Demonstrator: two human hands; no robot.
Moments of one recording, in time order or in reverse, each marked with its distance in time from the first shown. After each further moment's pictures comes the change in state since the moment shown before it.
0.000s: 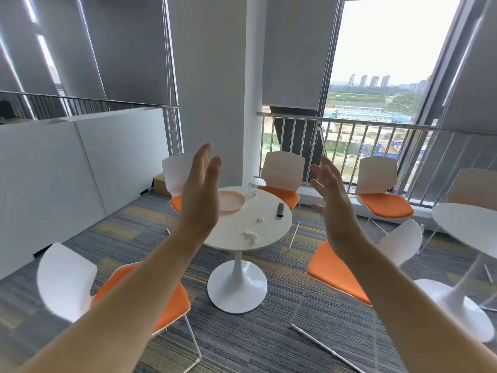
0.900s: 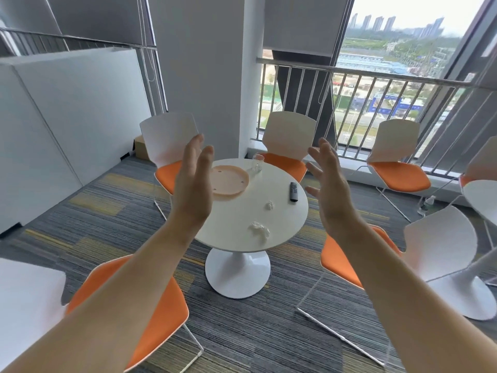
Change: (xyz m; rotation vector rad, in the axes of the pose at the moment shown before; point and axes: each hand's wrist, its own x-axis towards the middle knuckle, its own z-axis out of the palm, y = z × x) left_hand 0.186 -0.218 0.030 -0.077 -0.056 -0.279; right_hand 0.216 0.145 0.124 0.071 0.074 0.263
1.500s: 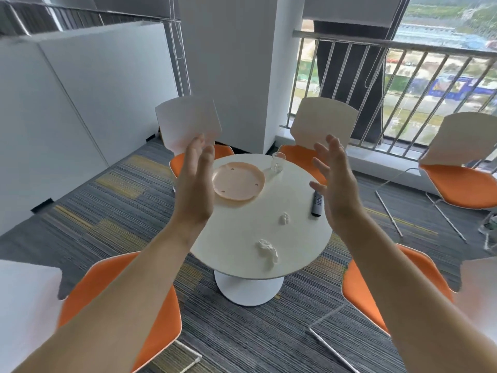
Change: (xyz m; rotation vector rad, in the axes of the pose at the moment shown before) left_hand 0.140 -0.091 0.088 0.008 0.112 -0.070; right_hand 0.204 0.079 -0.007 0.049 -0.123 0.088
